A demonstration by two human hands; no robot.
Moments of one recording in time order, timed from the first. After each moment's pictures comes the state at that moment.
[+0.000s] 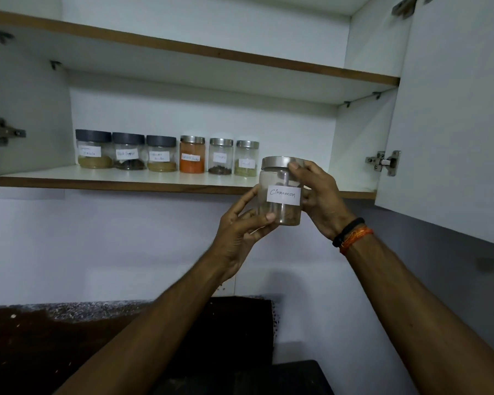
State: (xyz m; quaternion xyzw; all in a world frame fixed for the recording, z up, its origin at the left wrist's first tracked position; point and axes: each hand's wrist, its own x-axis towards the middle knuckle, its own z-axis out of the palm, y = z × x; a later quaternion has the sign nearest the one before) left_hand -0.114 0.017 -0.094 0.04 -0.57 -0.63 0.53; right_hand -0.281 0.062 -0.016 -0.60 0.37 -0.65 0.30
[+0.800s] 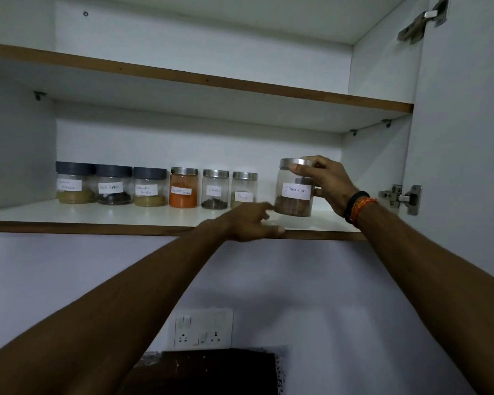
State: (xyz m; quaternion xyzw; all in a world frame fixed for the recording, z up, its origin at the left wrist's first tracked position) left_hand -0.155 -0.109 0.013 0.34 -0.90 -0.08 0.24; right_hand -0.362 -0.065 0.073 -0.63 0.43 -0.62 0.20
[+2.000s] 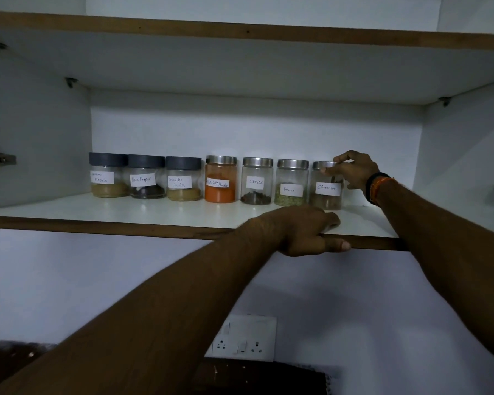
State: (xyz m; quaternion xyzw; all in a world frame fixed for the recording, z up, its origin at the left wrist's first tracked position) left_hand -0.160 -0.129 0.012 0.32 -0.94 0.09 0.10; right_hand -0.373 -0.245 0.071 -0.59 0.59 -0.54 0.12
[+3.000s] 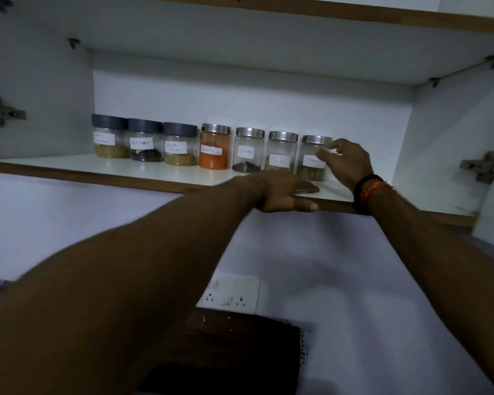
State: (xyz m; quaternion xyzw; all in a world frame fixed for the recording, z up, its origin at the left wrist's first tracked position) left_hand -0.162 -0.133 0.007 0.36 -0.92 0.09 0.10; right_hand -0.358 -0.157 0.030 -0.63 0.57 -0.53 0.00
